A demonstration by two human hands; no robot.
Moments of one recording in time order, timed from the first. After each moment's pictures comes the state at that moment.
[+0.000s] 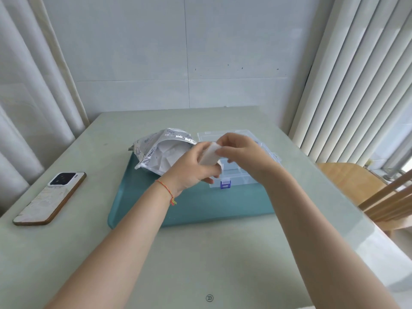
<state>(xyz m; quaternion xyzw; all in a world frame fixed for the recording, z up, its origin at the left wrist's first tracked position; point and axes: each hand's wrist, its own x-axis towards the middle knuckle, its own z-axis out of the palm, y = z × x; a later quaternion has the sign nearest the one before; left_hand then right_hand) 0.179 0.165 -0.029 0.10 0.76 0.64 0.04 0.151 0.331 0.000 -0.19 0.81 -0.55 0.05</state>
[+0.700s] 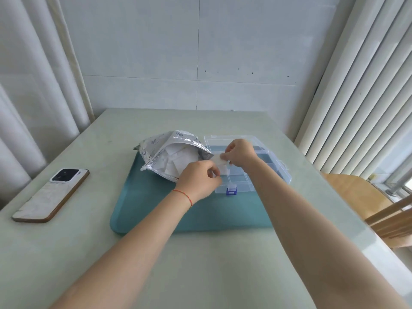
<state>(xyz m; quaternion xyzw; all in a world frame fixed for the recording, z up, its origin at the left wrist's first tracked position) 0.159 0.165 -0.062 0.02 0.91 0.40 -0.08 0.056 0.297 -0.032 -0.03 0.93 -0.36 0.04</state>
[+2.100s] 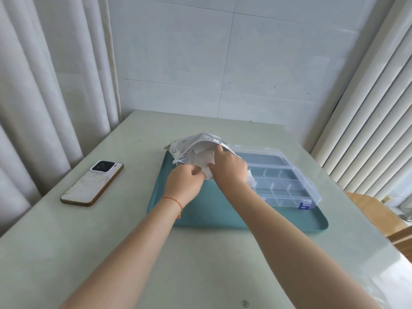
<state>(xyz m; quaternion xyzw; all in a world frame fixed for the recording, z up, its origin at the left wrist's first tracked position) 0.203 0.087 -0.061 -0.11 0.87 0.45 -0.14 0.139 0.196 -0.037 -0.13 0.97 -0.06 -0.17</state>
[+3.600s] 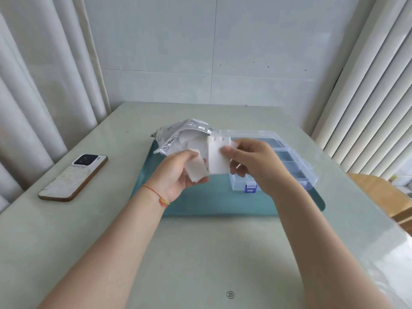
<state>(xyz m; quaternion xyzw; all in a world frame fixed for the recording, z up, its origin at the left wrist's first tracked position) 0.210 0.112 -0.046 -0.09 0.54 0.83 0.01 0.178 0.295 -0.018 -0.18 0.75 -0.64 0.07</state>
